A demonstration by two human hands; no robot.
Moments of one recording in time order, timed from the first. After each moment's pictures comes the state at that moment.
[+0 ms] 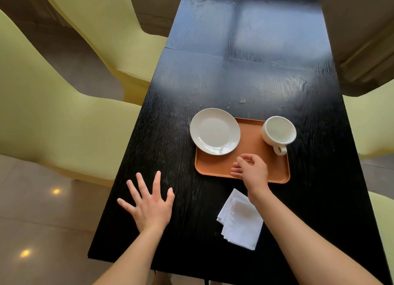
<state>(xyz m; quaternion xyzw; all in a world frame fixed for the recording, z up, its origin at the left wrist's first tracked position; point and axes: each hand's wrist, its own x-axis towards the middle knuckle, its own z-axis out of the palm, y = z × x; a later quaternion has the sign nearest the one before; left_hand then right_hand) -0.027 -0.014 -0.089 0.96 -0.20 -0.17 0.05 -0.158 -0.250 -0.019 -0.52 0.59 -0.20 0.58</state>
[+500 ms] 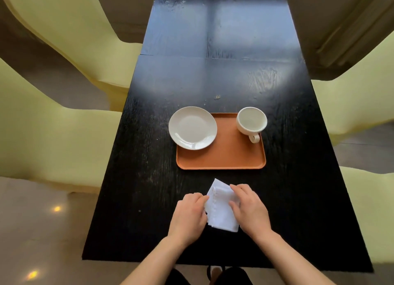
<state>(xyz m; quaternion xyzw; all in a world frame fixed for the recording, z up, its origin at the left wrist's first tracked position) -0.127 -0.059 -0.040 0.80 -0.50 -0.27 0.19 -0.280 -0.188 -0.023 -0.84 0.48 0.03 0.27</state>
